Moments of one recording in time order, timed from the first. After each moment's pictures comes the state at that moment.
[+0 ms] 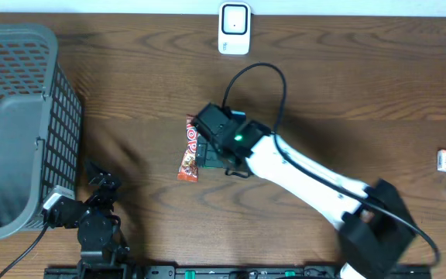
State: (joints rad) left arm -0.02 0.01 0.07 -0.22 -0.61 -0.57; right arm 0.84 1.84 1.39 -0.84 0.06 0.96
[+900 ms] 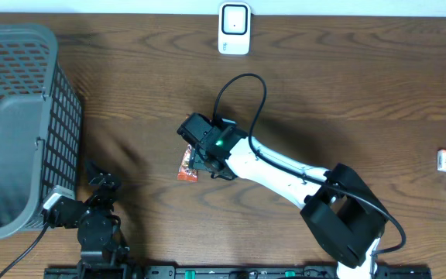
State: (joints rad) left arm -0.02 0.01 0.07 -0.22 -0.61 -0.57; right arm 0.89 1.98 1.39 -0.72 0.08 1.07
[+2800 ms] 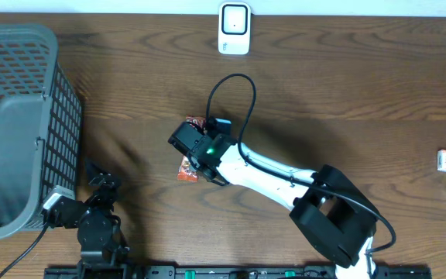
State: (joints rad) left arm -0.02 0.01 0.07 -0.22 -0.61 -0.57; right arm 0.93 2.01 1.39 -0.70 0.23 1.06
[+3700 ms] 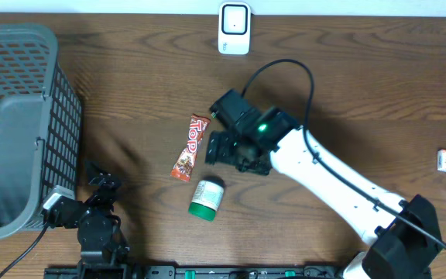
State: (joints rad) left arm -0.02 0.01 0.07 -0.22 -0.61 -0.57; right arm 0.78 1.71 1.44 -1.03 -0.11 0.96
